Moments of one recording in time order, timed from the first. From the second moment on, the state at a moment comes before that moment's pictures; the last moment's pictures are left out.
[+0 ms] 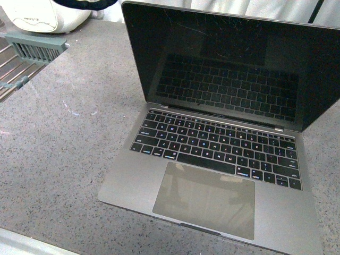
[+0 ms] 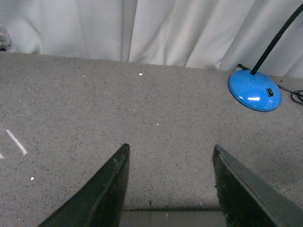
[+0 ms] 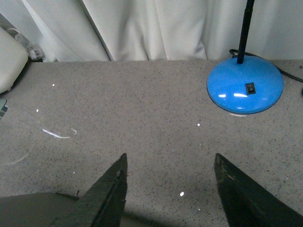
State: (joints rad) left arm -0.50 1.75 1.08 0.35 -0.20 -0.16; right arm 0.01 1.56 0.94 0.16 -0.19 0.22
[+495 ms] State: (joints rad) left arm -0.50 1.77 0.99 0.30 -0.18 -0.17; right arm 0.08 1.61 0.78 0.19 -0.28 0.40
